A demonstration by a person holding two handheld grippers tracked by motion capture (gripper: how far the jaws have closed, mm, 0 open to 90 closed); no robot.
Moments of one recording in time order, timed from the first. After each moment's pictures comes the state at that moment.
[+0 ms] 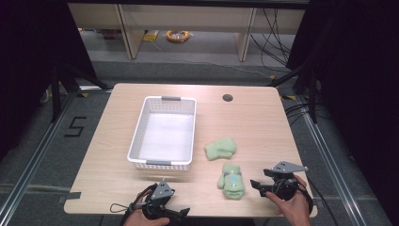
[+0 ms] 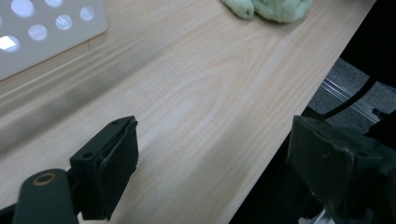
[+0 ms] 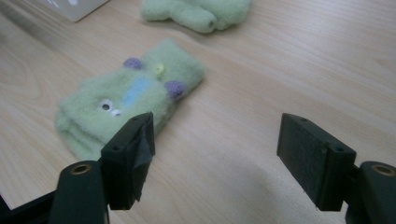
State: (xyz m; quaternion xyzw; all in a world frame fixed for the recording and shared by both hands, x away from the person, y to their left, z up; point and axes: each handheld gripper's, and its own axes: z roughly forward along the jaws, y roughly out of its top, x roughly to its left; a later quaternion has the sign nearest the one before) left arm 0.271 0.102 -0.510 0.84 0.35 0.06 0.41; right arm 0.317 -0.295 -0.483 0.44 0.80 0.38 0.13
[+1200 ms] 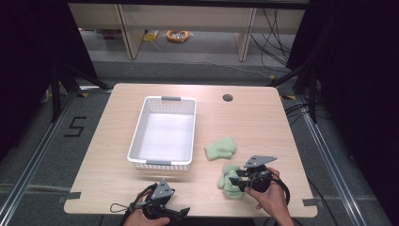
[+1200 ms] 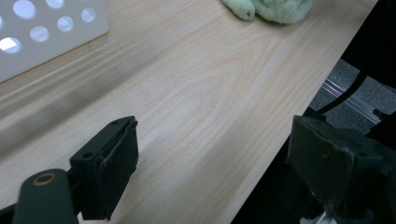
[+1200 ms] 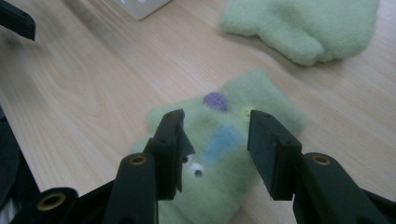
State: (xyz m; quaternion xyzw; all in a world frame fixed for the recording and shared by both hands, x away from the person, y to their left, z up) left arm 0.271 0.101 -0.509 0.84 0.35 0.06 0.42; right arm 0.338 -0.229 -0.477 0.37 0.86 0.35 0.08
